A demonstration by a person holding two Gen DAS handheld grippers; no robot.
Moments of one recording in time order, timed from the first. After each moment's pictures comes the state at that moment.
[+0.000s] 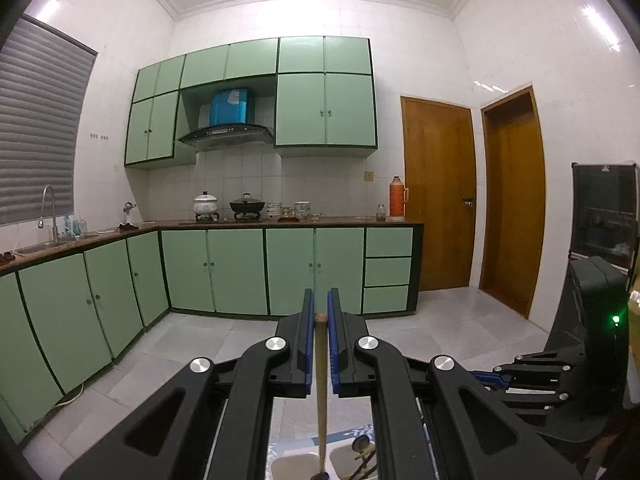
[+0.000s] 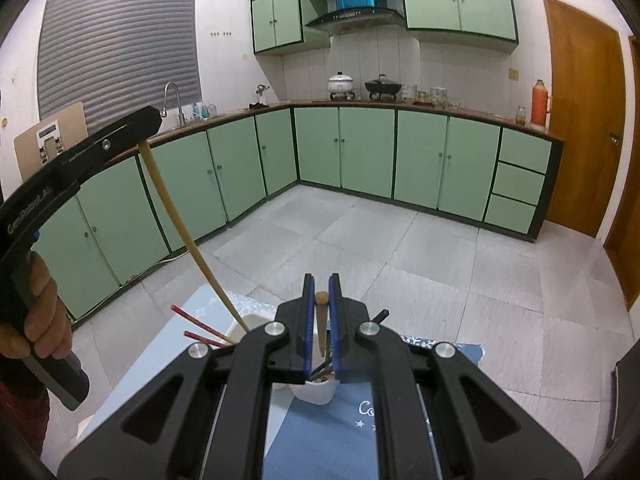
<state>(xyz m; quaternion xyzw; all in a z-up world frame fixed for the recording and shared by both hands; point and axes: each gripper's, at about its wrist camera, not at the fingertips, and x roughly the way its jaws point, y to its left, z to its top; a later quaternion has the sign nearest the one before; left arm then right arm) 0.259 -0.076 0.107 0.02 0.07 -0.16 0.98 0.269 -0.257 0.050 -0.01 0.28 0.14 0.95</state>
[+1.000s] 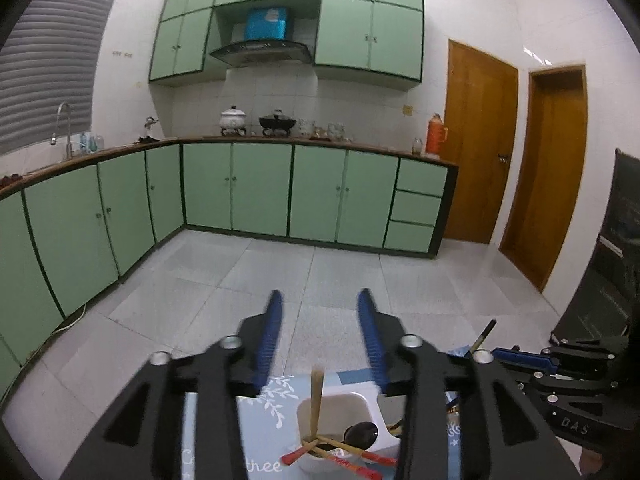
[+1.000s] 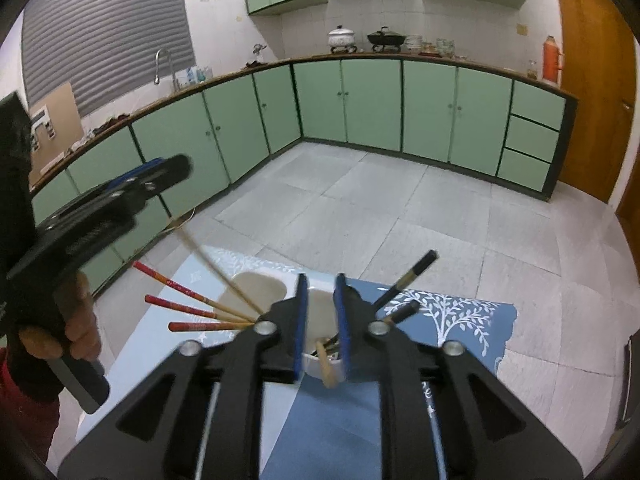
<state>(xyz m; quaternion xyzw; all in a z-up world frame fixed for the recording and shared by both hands) 0.329 -0.029 0.012 -0.02 0.21 -0.12 0.97 0.298 -0.238 -0.010 0.01 0.35 0.15 0.93</state>
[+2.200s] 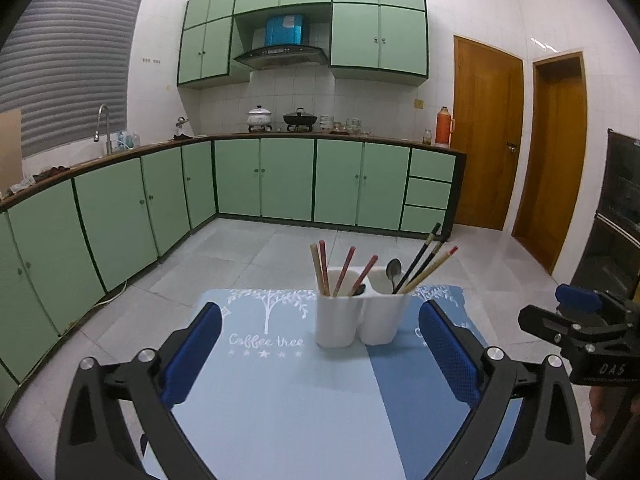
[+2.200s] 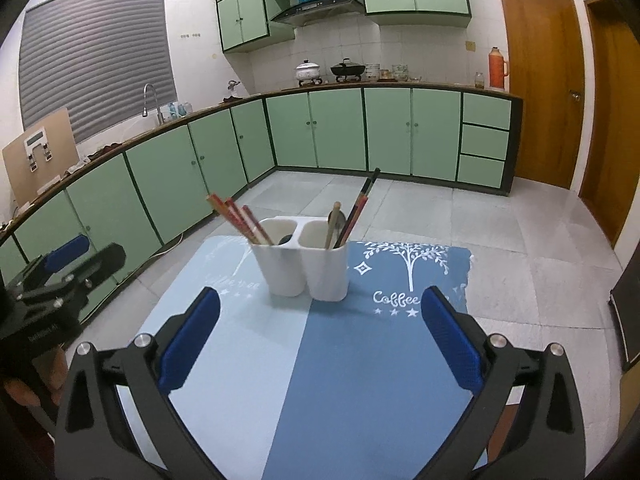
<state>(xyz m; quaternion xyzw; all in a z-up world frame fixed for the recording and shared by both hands) 0.118 -0.011 0.001 0.00 0.22 -0.07 0.97 0.103 -0.250 -0.016 0.03 0.30 0.09 0.95</state>
